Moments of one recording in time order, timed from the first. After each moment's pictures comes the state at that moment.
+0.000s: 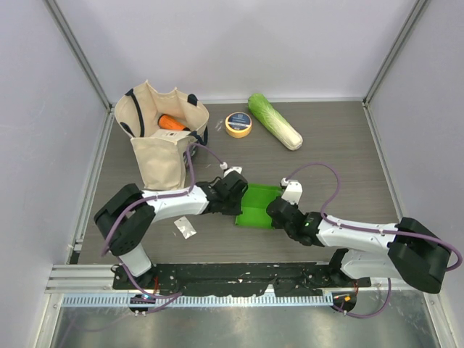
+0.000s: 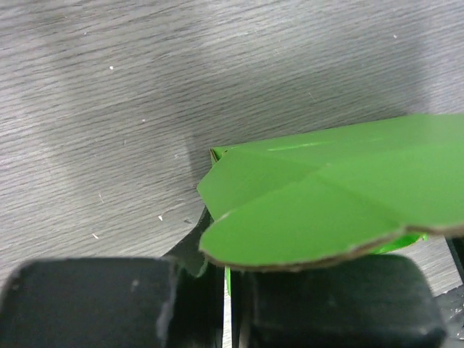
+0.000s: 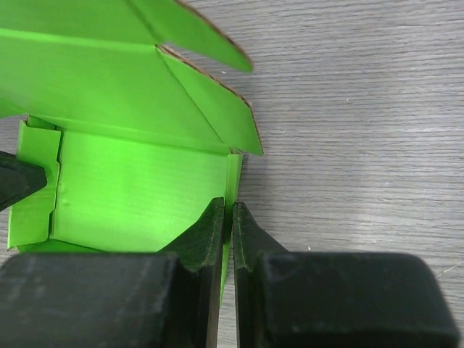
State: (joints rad) left arm -0.91 1.67 0.95 -0.27 -0.11 -0.73; right arm 0.96 1.18 0.44 -0.14 0.53 0.84
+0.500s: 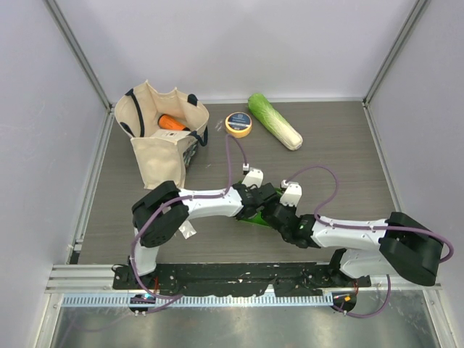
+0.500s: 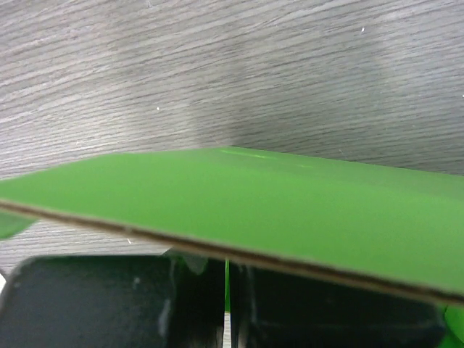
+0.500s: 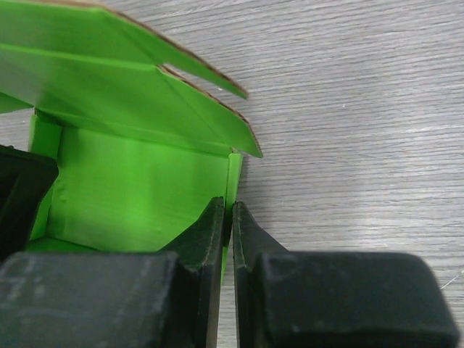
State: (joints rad) left arm -1.11 1.94 1.27 -0.61 -0.60 -0.79; right arm 1.03 1.25 0.45 -0.10 0.67 0.92
